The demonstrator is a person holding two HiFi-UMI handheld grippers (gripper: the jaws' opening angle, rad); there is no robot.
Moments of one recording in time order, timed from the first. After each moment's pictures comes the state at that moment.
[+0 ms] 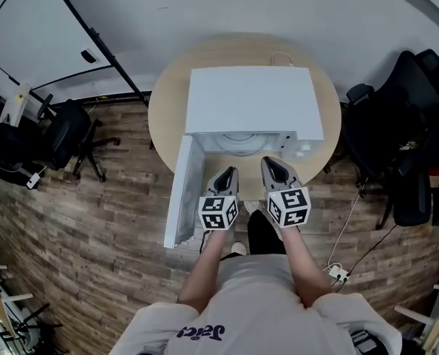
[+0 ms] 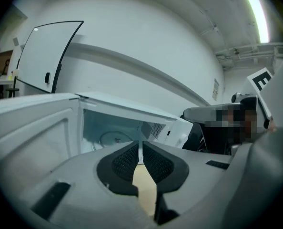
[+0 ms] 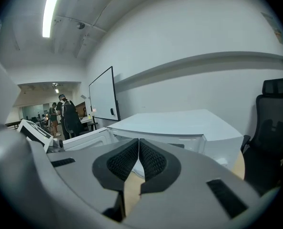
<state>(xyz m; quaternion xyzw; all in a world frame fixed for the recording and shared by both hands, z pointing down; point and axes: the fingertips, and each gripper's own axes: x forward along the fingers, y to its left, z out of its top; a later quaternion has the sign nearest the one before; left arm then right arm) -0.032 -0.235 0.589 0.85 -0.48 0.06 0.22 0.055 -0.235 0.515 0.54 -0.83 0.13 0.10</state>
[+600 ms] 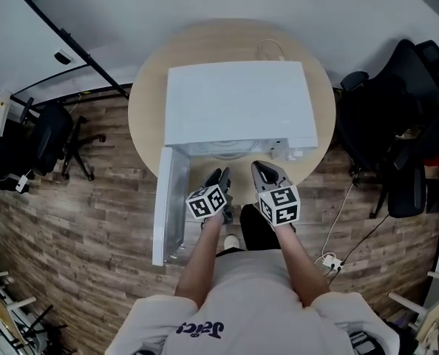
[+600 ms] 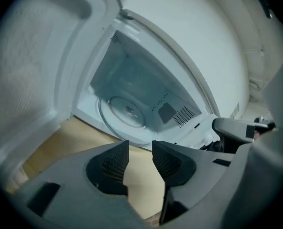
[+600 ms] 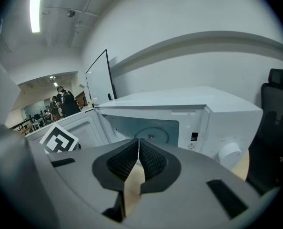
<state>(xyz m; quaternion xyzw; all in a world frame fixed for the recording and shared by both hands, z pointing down) -0.017 -0.279 0.709 0.76 -0.48 0.03 0.44 0.076 -0.268 0.591 0.51 -0.82 0.19 0.17</state>
